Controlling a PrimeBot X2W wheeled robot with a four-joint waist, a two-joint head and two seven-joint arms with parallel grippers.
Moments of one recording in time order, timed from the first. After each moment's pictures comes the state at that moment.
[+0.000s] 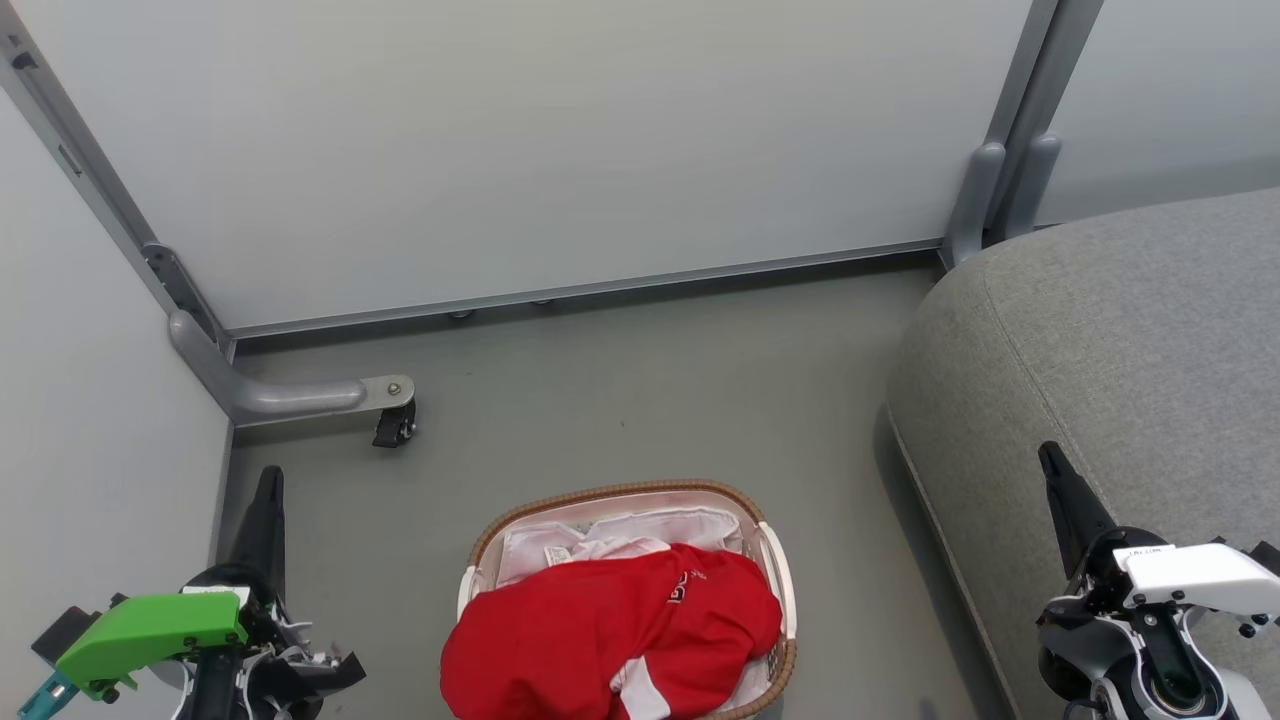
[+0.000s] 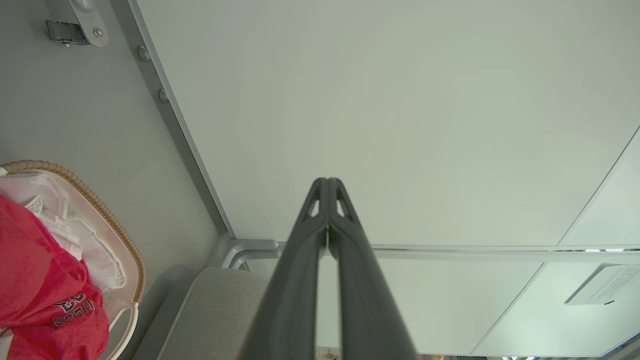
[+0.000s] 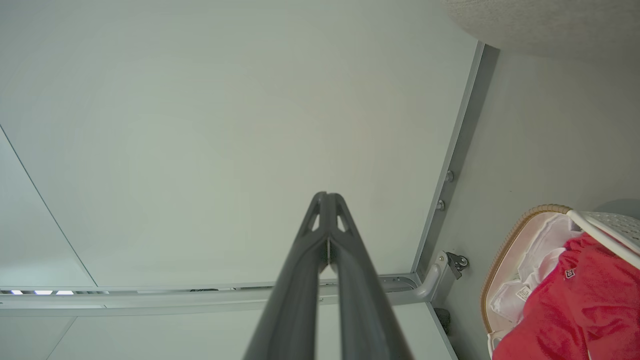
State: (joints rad) left arm -0.10 0.05 0.11 0.24 -1.61 -0.13 0.11; right arm -0.11 -0.05 -0.11 0.24 1.61 0.13 0.12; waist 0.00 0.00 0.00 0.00
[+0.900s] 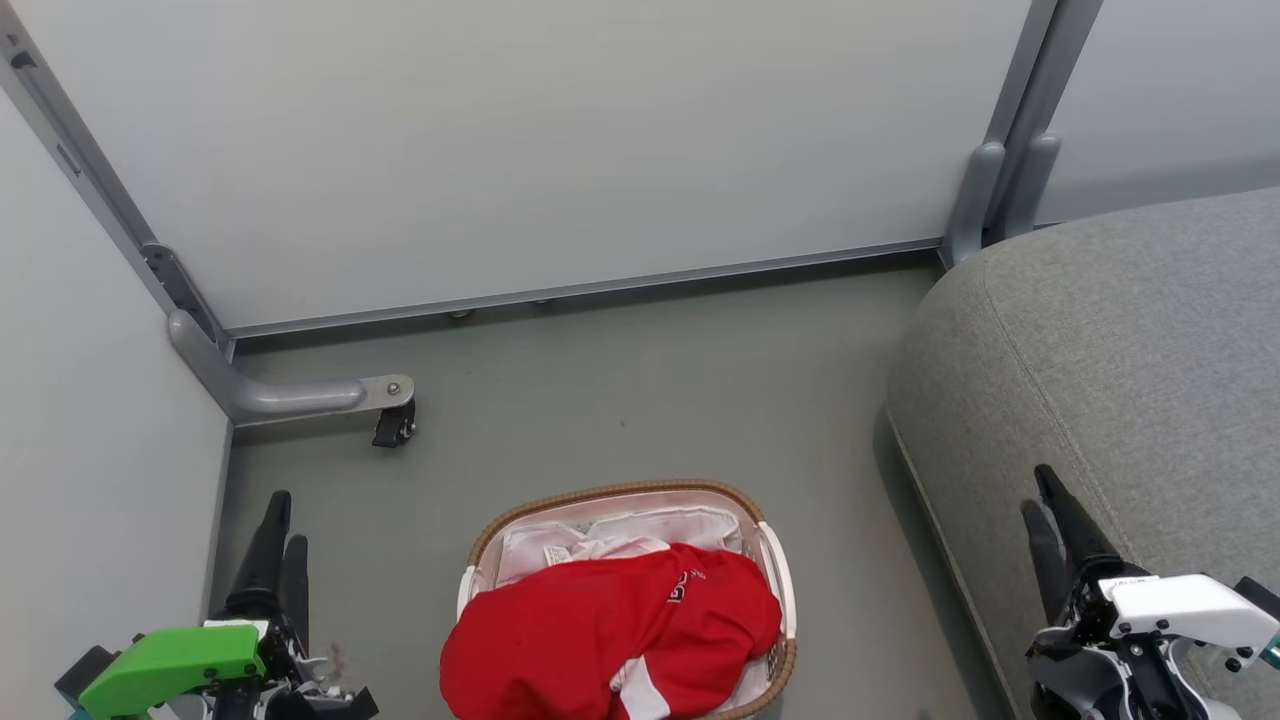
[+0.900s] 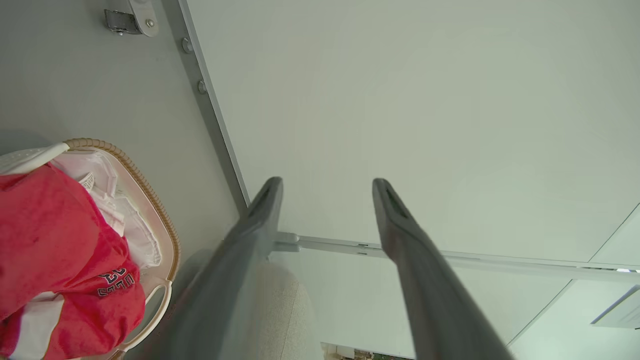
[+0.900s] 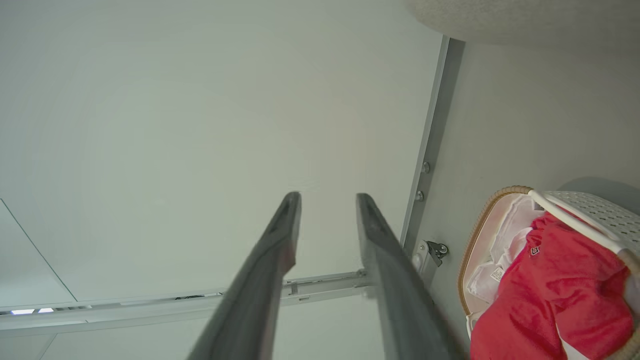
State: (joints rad) left arm -0.07 0.04 0.11 0.30 -1.61 -0.12 0.11; right arm -0.09 -0.03 -0.11 0.29 1.61 0.13 0.11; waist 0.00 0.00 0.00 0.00
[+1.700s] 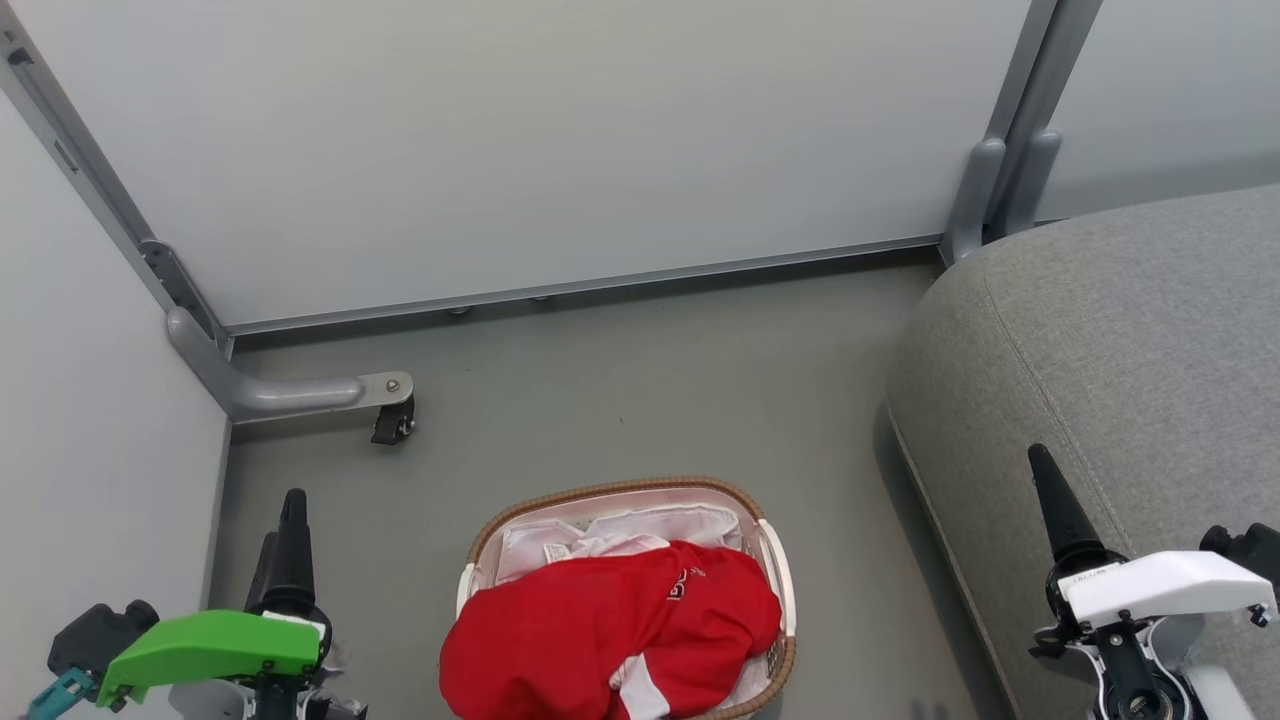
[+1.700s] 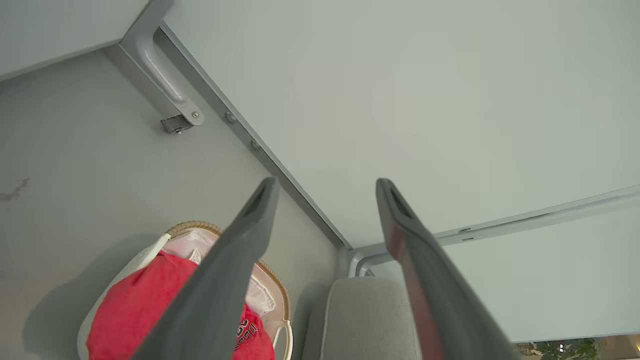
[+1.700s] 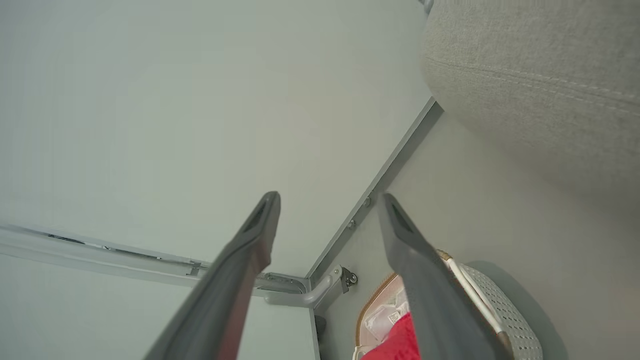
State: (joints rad) left arm -0.07 0.06 0.06 0.31 -1.15 -0.12 0.00; right arm -0.09 -0.08 -0.05 0.27 1.20 0.13 0.00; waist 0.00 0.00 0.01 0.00
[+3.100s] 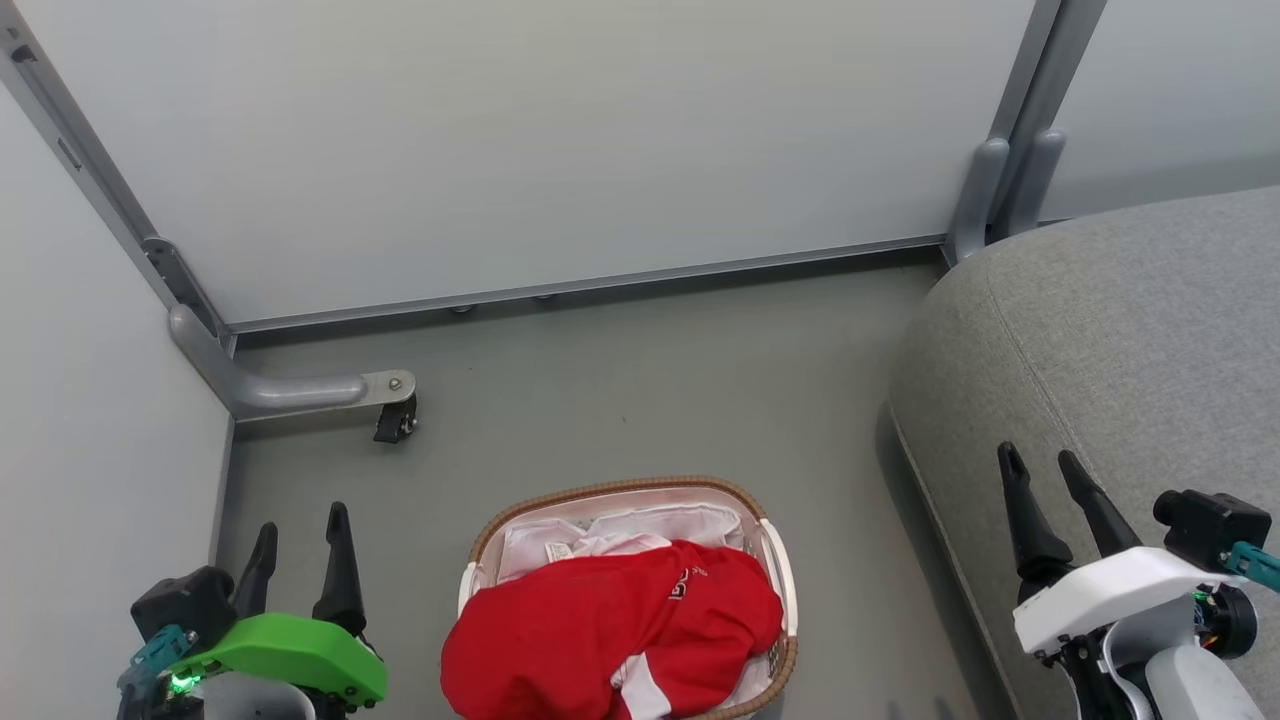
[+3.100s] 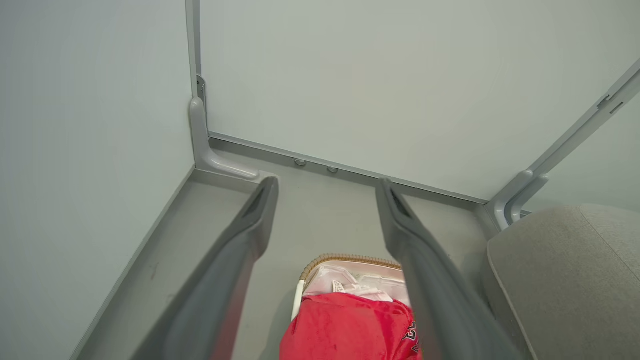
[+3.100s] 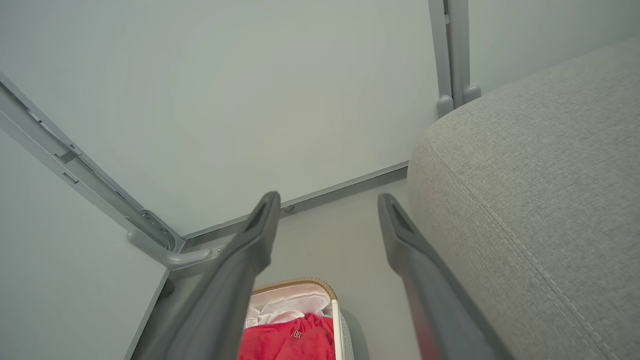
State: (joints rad) left arm -0.08 0.12 -0.07 0.35 -0.51 -0.05 -0.14; right arm -0.10 -0.14 0.02 0.26 0.55 0.13 -0.14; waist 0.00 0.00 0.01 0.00
